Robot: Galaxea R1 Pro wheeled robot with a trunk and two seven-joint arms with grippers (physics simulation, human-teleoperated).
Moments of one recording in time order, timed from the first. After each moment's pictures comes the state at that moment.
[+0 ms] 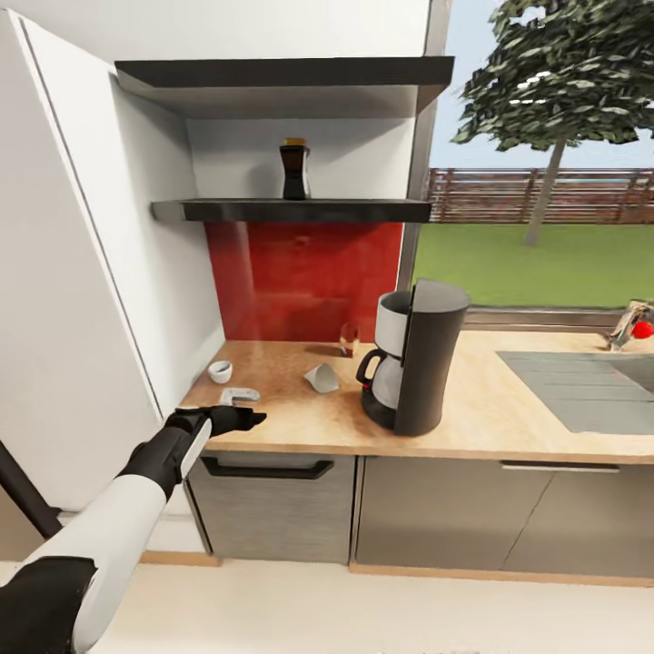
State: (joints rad) left arm -0.92 0.05 -0.07 -0.62 0.03 0.49 -0.26; right arm -0.01 -0.07 -0.12 -0.15 -0.19 -0.15 0.00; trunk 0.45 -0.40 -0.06
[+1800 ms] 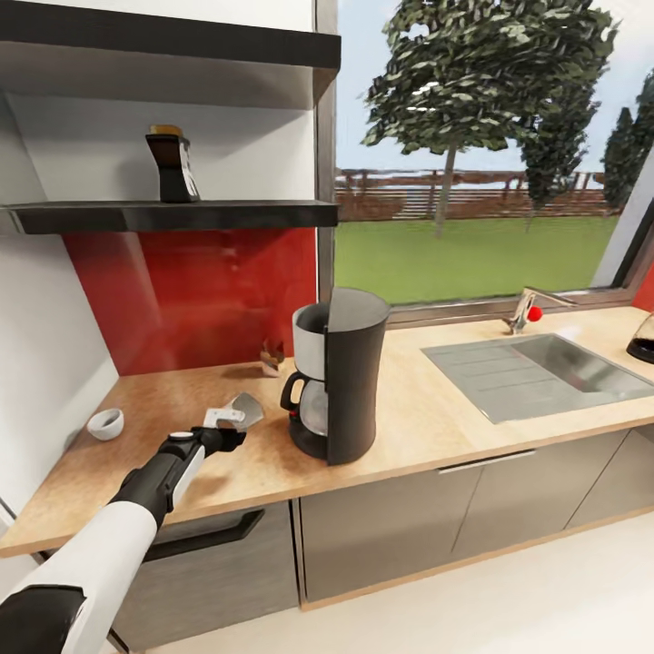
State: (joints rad) left arm -0.84 0.07 -0.07 -0.60 0.02 0.40 -0.08; right arm -0.01 -0.06 -0.11 -0.15 -0.18 -0.16 0.00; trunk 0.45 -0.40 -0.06
